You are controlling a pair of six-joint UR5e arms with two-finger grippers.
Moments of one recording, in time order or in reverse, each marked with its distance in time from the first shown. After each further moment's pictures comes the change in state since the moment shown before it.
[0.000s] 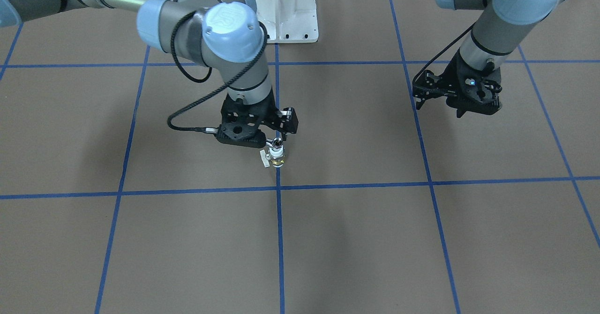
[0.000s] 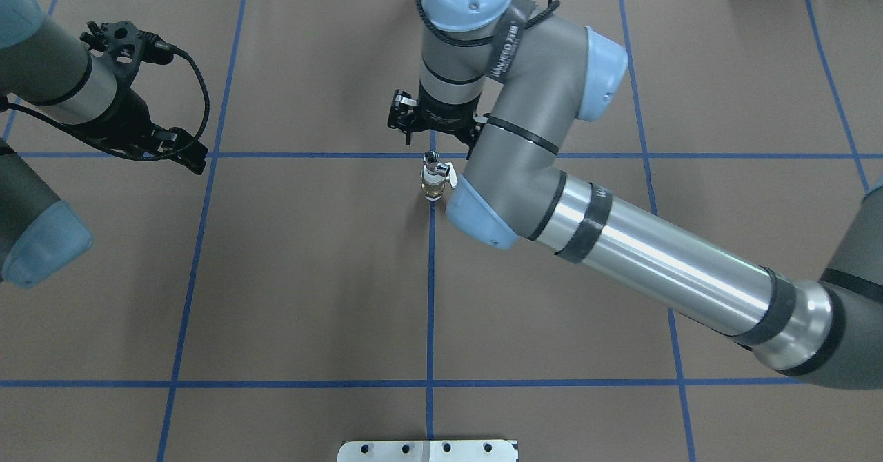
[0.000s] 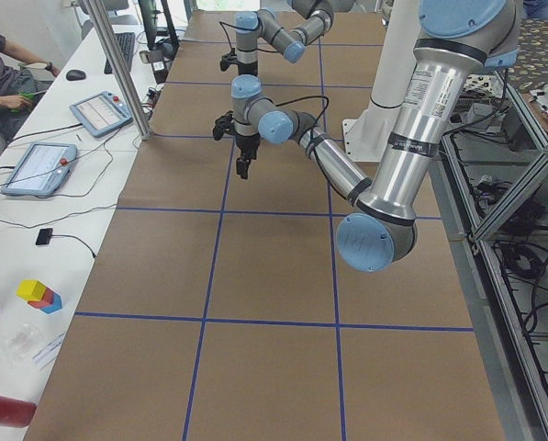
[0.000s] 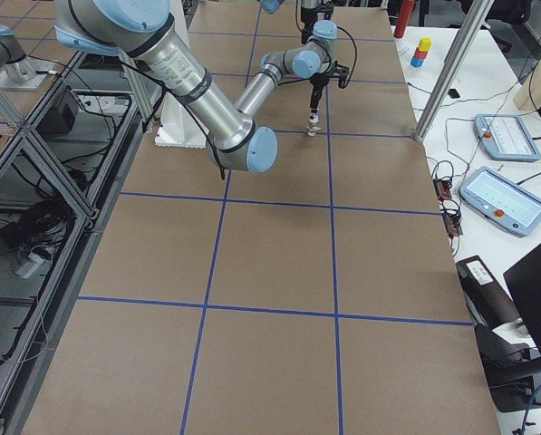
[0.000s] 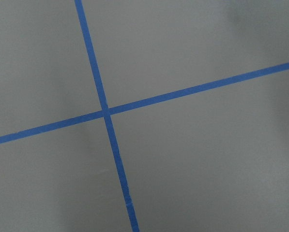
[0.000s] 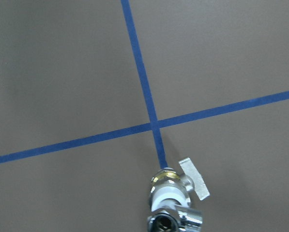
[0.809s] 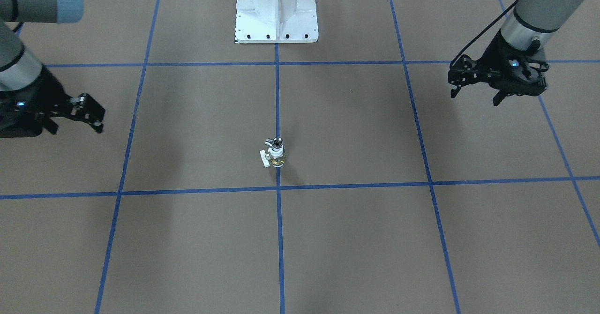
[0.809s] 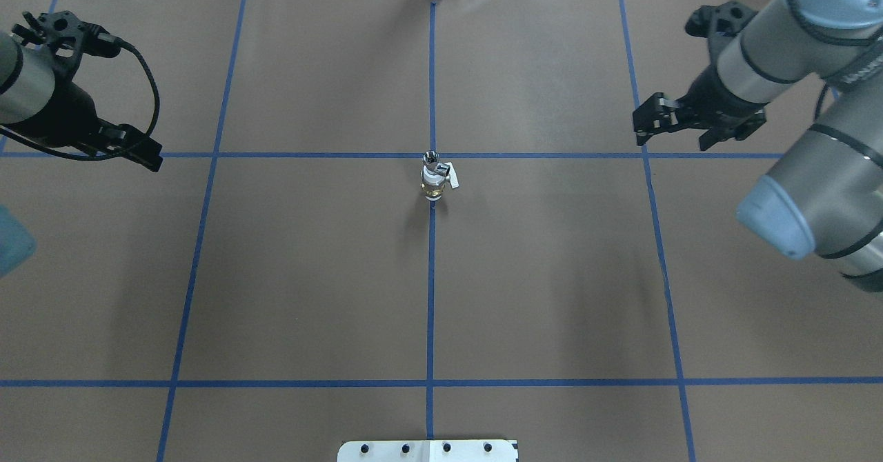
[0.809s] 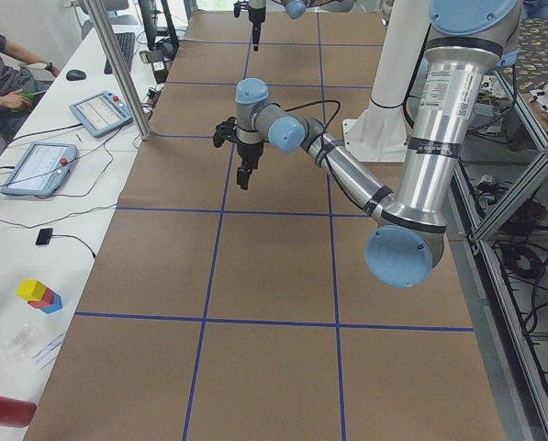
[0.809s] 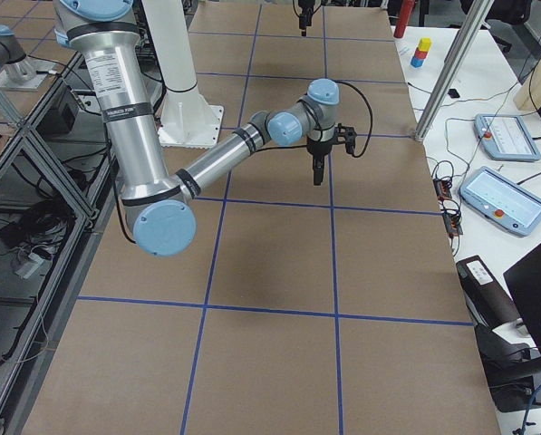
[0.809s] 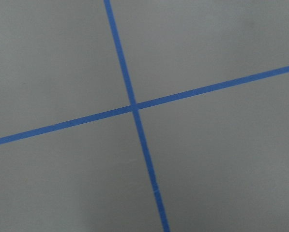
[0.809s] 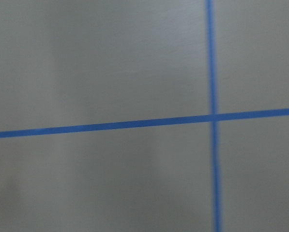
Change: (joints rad) left arm -0.113 0.159 -0.098 0.004 -0.016 0.144; right arm 0.363 -0.617 0.337 0.009 0.138 -0.625
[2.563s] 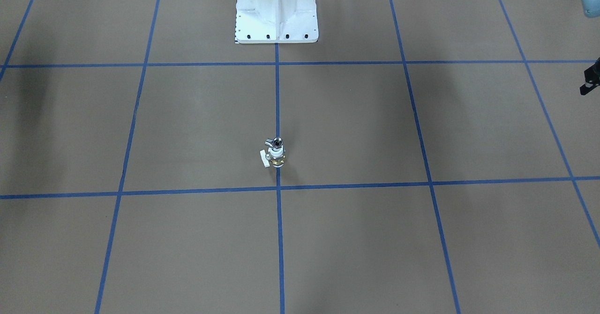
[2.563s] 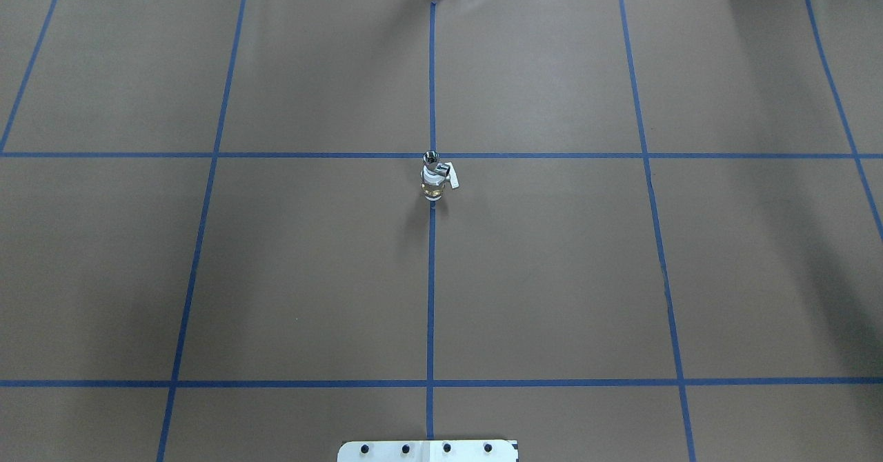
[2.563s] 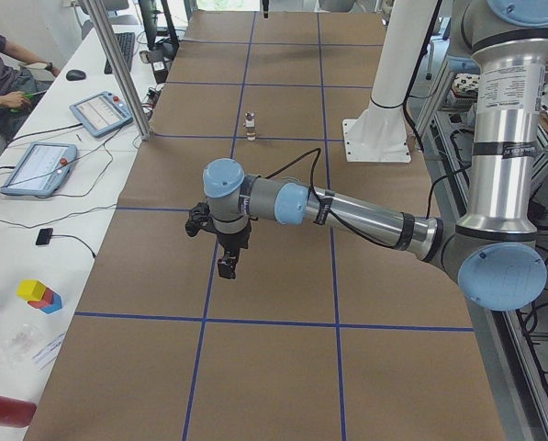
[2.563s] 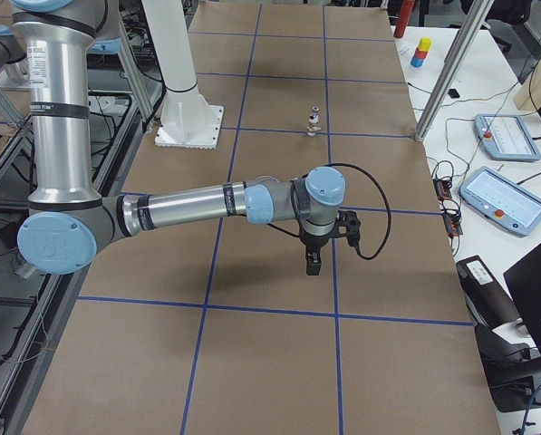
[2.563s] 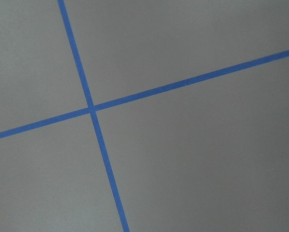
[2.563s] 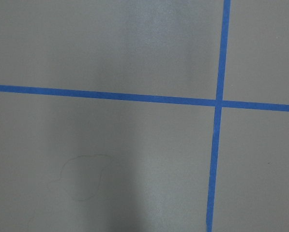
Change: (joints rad) left arm -0.400 0.170 0.227 0.023 -0.156 0.530; right arm 0.355 -0.212 -0.158 0.021 0.153 -0.532
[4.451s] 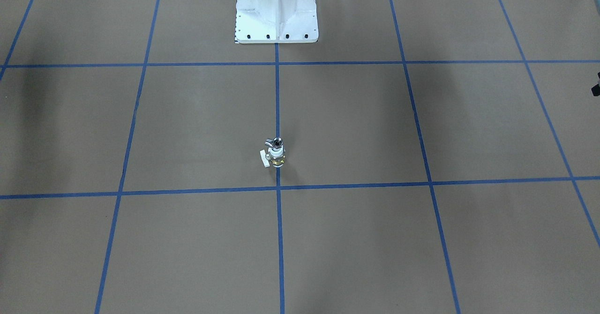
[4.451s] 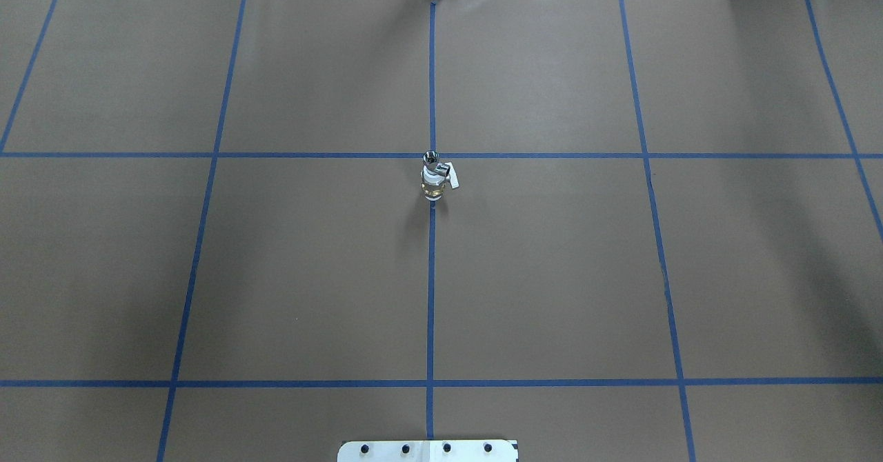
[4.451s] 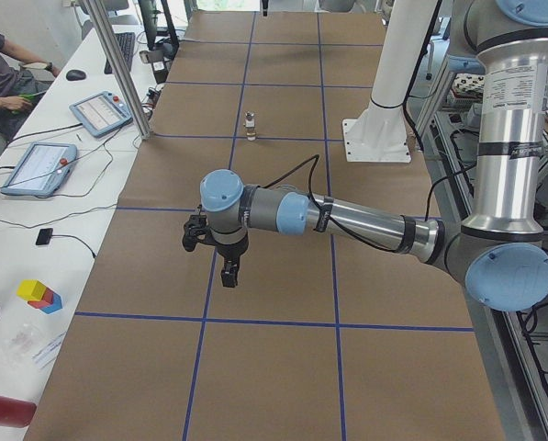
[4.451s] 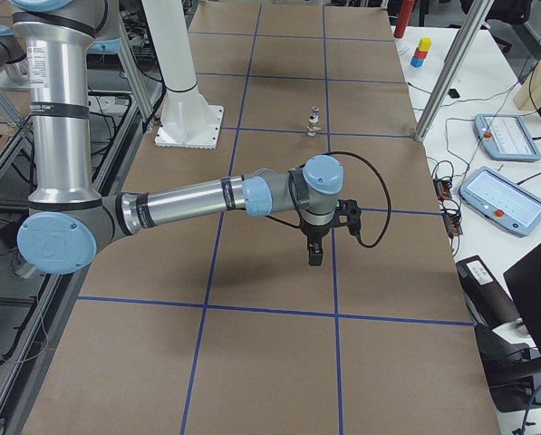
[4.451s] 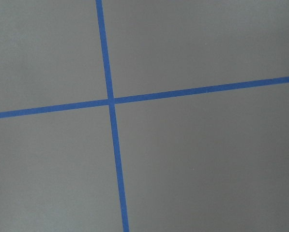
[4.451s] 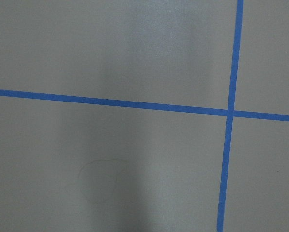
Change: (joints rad) left arm -0.054 0.004 0.040 -0.016 -0.057 -0.120; right arm 0.001 0.001 0.039 0.002 0.011 0.012
